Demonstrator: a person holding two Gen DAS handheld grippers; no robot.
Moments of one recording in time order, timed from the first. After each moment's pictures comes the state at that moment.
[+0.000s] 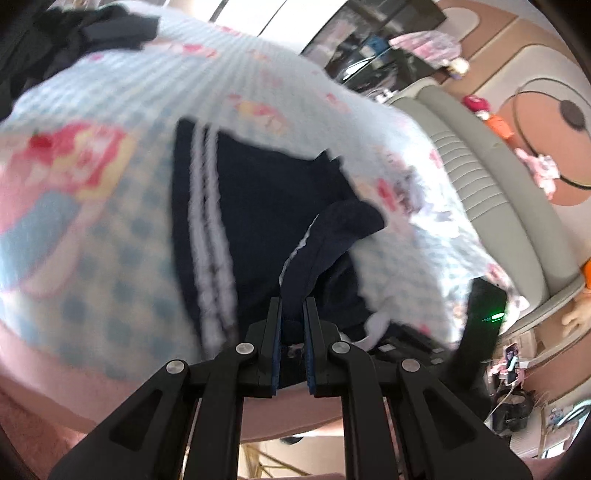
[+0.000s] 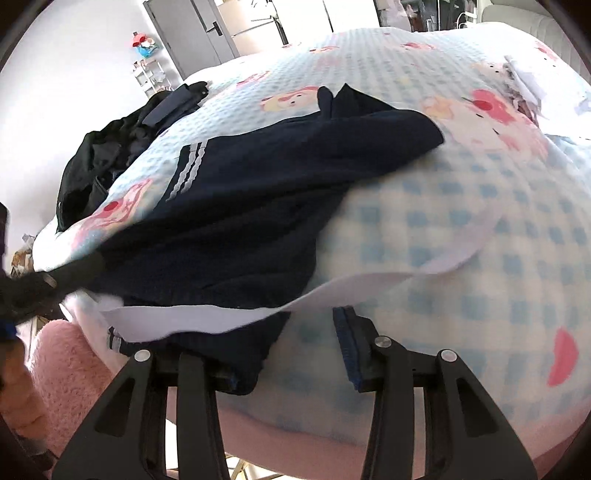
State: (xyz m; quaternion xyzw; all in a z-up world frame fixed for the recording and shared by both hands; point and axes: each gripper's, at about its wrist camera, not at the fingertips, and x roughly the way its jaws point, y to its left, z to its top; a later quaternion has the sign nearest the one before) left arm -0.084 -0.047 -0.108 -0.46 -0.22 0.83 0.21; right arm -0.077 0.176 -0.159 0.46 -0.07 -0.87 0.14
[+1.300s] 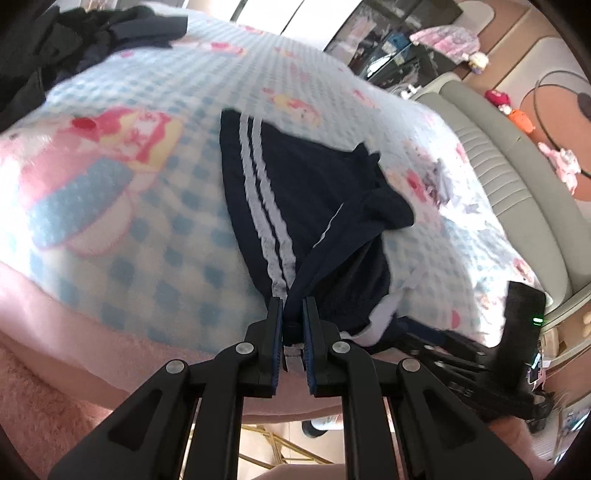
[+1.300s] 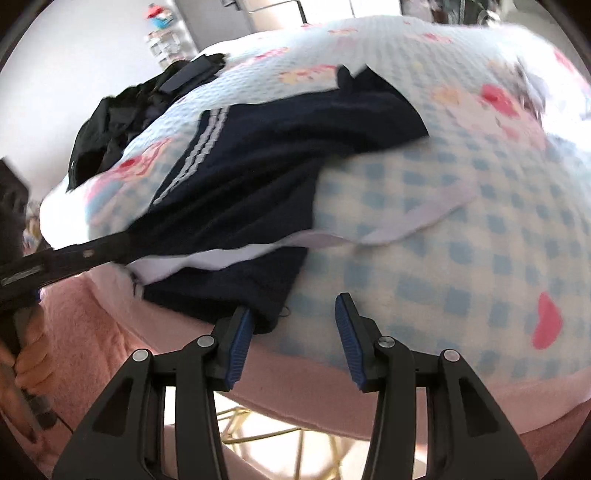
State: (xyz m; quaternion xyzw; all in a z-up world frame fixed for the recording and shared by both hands) left arm -0.059 -0.062 -0.103 -0.47 -0.19 0.85 0.17; right arm -0.059 0.175 -0.162 0.50 -0.06 -0.85 0.17
